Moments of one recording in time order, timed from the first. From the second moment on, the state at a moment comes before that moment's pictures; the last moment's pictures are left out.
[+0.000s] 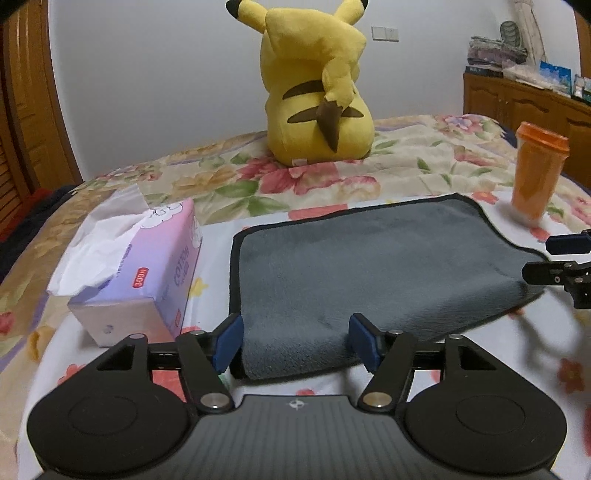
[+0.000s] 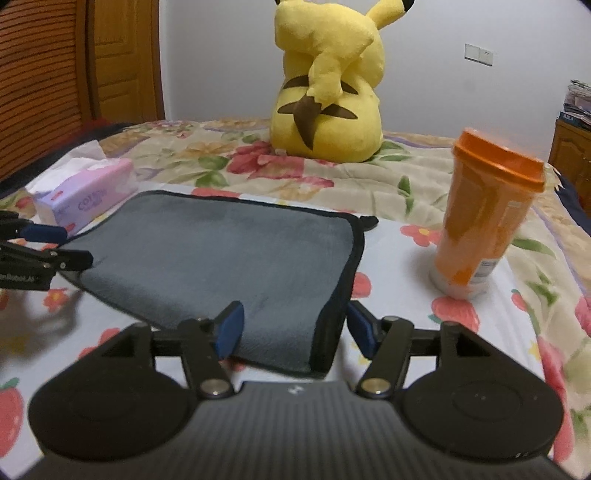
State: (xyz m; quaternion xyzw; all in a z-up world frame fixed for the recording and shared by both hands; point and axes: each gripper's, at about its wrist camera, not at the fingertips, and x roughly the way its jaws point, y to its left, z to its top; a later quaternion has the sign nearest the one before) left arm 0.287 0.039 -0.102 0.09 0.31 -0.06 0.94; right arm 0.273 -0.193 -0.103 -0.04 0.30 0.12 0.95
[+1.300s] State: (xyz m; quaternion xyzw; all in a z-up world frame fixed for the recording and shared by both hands) left arm 0.139 0.013 0.001 0.05 0.26 -0.07 0.96; right arm 0.144 -0.195 -0.013 -0.02 0.25 0.09 0.96
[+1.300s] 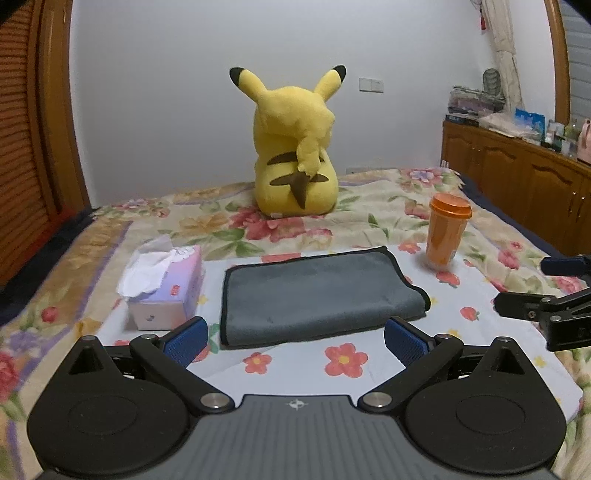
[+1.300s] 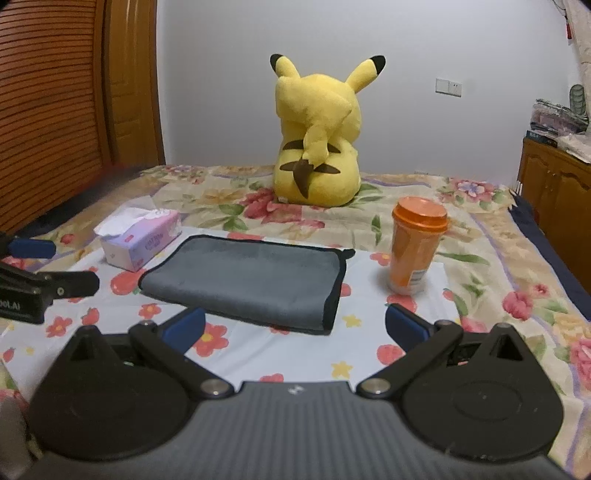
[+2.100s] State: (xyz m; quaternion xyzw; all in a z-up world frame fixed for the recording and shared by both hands) left arm 0.046 -0.002 0.026 0.06 0.25 -0.08 0.96; right arm 0.070 -0.204 0.012 0.00 0.22 0.09 0.97
